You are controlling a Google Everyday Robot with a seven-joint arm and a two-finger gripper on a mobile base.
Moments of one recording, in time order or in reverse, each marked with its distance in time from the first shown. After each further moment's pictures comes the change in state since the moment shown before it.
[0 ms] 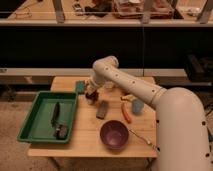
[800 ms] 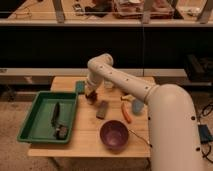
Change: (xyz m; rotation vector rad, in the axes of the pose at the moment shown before) arm 0.003 -0.007 0.004 -0.031 -0.081 -0.007
